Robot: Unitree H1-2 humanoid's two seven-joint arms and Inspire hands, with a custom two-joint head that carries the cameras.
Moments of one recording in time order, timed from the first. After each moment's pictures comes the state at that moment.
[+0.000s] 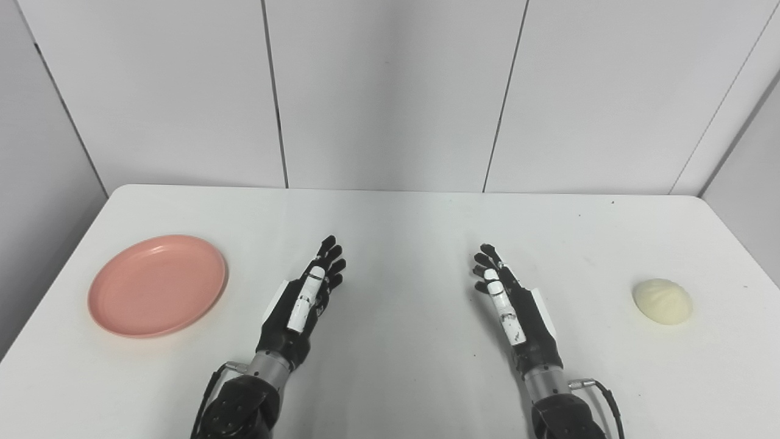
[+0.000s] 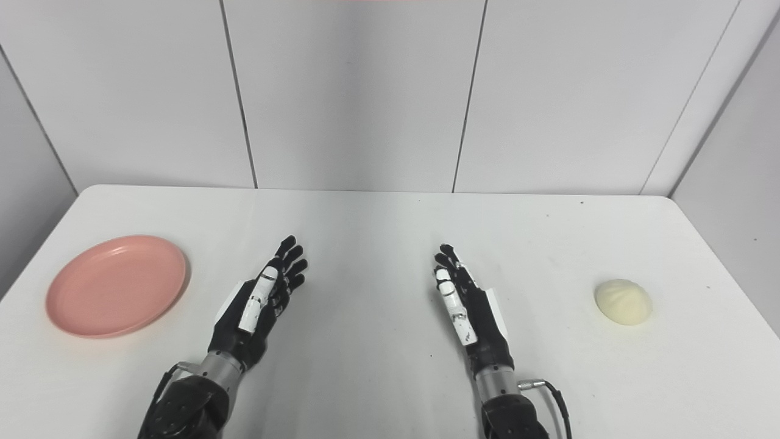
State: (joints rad) left arm -0.26 -0.01 -0.09 0.23 -0.10 0.02 -0.18; right arm -0.18 -0.07 0.03 0.10 -0.09 -0.06 0.01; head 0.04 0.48
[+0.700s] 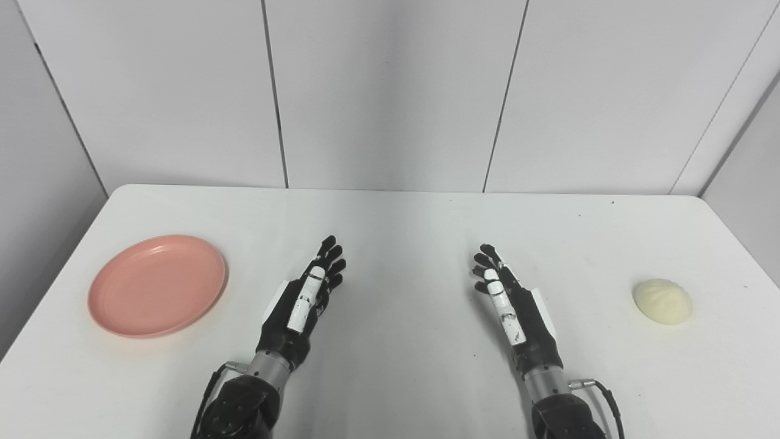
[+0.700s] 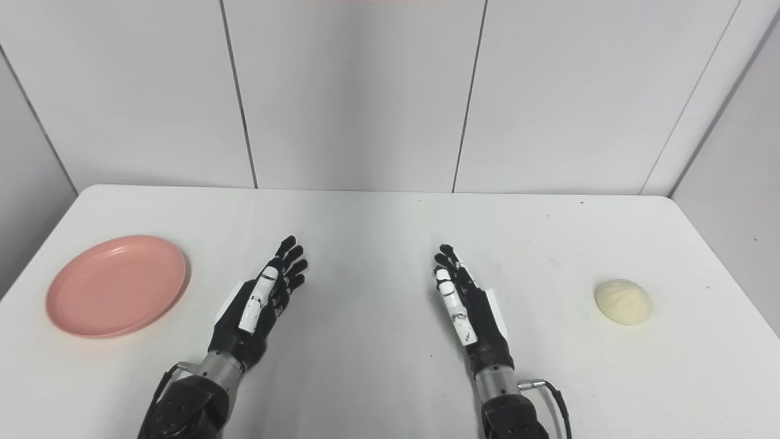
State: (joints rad) left arm -0.26 -0.01 -0.09 0.23 -0.10 0.02 -0.18; right arm -0.18 -0.07 0.03 0.10 -0.09 -0.06 0.01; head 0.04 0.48
